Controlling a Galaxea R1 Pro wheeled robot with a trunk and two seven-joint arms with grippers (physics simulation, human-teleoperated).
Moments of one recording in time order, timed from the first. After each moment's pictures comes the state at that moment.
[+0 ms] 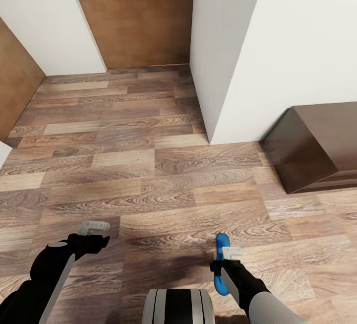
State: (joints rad) left arm -0.25 0.17 0.01 -1.59 0.02 0.93 -0.04; right arm -0.62 0.12 0.01 -0.38 -0.01 0.33 -0.22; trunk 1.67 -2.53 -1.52
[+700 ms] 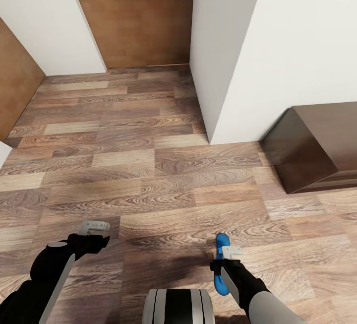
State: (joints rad) left arm -0.25 0.17 0.01 -1.59 0.02 0.93 -0.04; right arm -0.62 0.12 0.01 -0.38 -0.01 0.33 -0.22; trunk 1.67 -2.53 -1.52
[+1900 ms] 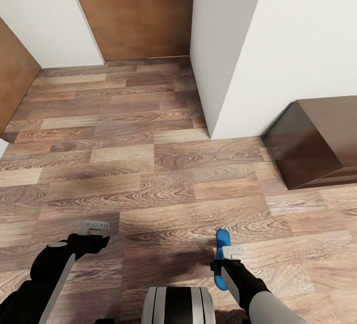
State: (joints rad) left arm -0.25 0.17 0.01 -1.59 0.02 0.93 -0.04; right arm -0.62 0.12 0.01 -0.38 -0.01 0.33 -0.22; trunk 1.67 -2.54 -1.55
